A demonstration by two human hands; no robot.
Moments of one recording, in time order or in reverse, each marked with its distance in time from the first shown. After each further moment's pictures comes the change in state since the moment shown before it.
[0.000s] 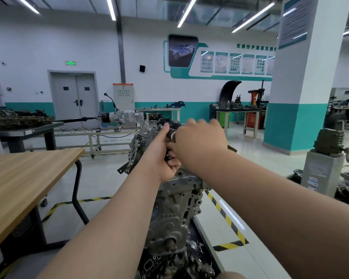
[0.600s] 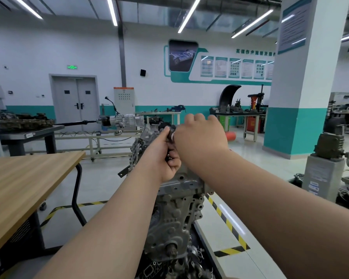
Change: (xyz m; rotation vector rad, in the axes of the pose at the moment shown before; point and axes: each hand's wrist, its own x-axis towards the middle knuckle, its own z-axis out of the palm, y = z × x) left_hand -0.002 0.011 0.006 0.027 0.054 -0.002; right_hand 0.007 -0.003 -0.007 -0.108 0.048 -0.021
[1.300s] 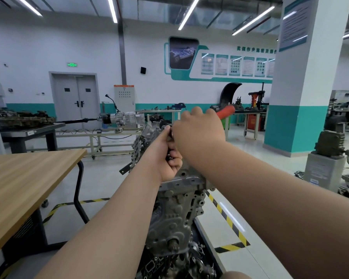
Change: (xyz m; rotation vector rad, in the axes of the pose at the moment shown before) left_hand -0.007 -0.004 -0.009 -0.012 -0.030 -0.034; right_hand 0.000 -0.008 -0.015 -0.072 -0.078 -0.029
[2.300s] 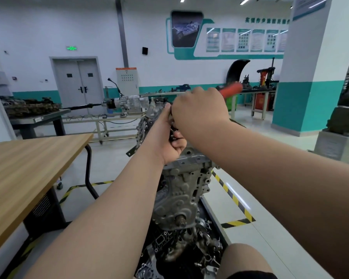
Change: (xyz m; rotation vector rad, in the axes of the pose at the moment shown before) left_hand 0.001 -0.007 -0.009 -0.016 -0.044 0.051; right_hand -0.004 -0.006 0.011 -0.062 0.111 -0.007
